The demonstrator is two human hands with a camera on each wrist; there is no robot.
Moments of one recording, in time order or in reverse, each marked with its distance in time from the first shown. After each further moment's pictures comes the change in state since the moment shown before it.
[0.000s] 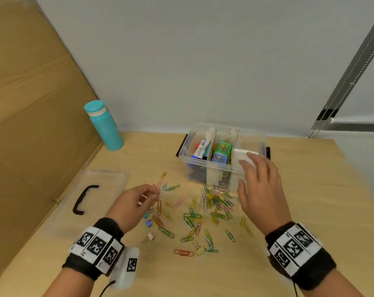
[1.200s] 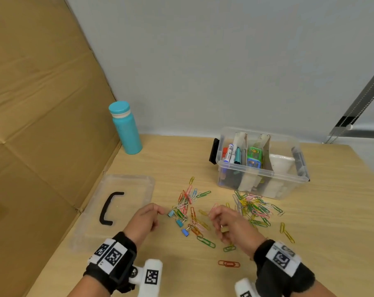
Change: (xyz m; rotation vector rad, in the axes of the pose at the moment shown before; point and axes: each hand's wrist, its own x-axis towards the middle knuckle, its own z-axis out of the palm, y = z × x) left_hand 0.002 -0.093 -0.016 -0.692 -0.042 -0.409; right_hand -0.012 -0.132 0.076 1.267 -0.702 0.621
